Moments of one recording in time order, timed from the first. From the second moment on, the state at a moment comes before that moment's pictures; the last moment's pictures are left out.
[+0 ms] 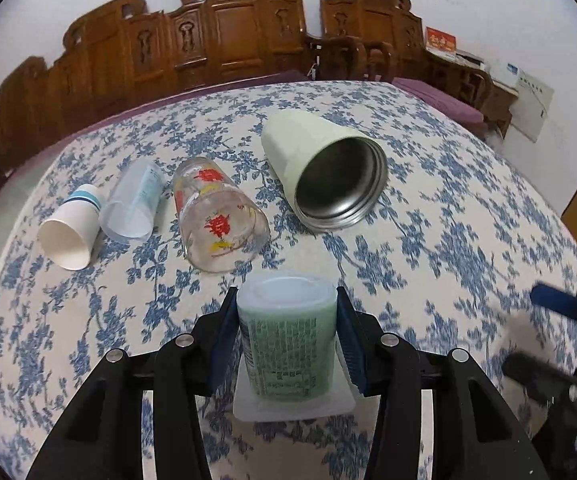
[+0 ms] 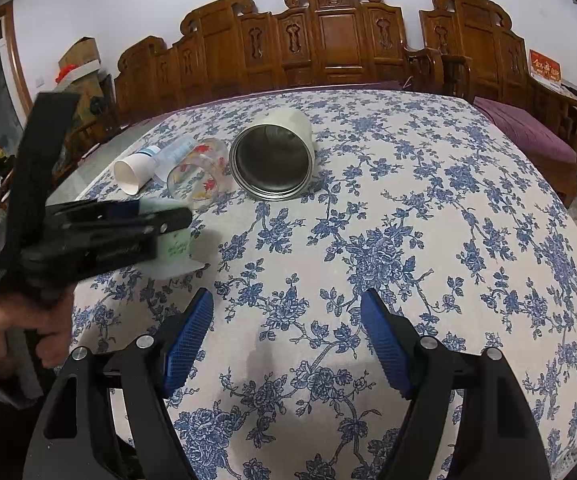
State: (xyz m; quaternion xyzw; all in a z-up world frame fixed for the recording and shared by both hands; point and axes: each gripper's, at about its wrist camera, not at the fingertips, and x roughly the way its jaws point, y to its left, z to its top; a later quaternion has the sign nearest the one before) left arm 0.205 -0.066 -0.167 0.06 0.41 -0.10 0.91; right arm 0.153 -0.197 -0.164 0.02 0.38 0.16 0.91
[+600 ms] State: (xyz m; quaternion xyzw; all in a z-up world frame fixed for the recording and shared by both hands) left arm 0.179 -0.053 -0.173 0.02 0.42 -0.08 0.90; right arm 0.149 -0.197 -0.159 0.02 0.37 0.16 0.91
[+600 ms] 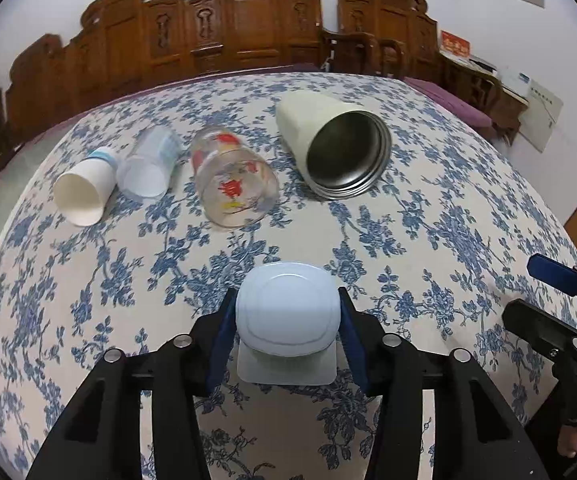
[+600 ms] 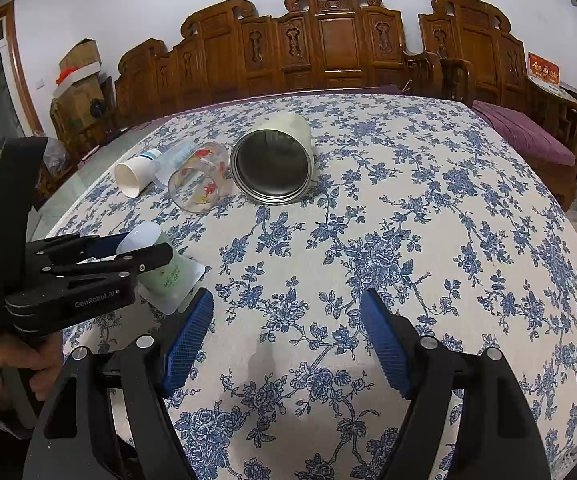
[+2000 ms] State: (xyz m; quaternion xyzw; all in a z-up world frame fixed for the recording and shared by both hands) left arm 0.043 0.014 -0.083 -0.02 0.36 -0.02 0.93; right arm 0.069 -0.173 -0.093 0.03 0.32 0.14 0.93
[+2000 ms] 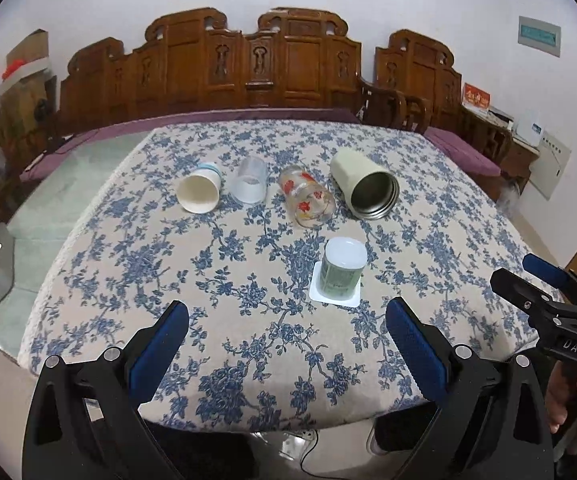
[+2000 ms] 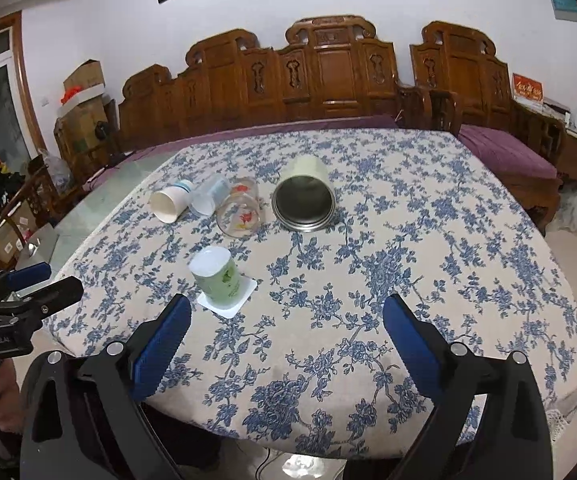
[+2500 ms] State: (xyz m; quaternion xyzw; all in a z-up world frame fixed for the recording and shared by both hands) left arm -0.021 0.017 -0.011 -0.02 0.28 -0.01 0.96; right arm -0.007 -0.172 -0.007 0.02 0.20 0.14 0.97
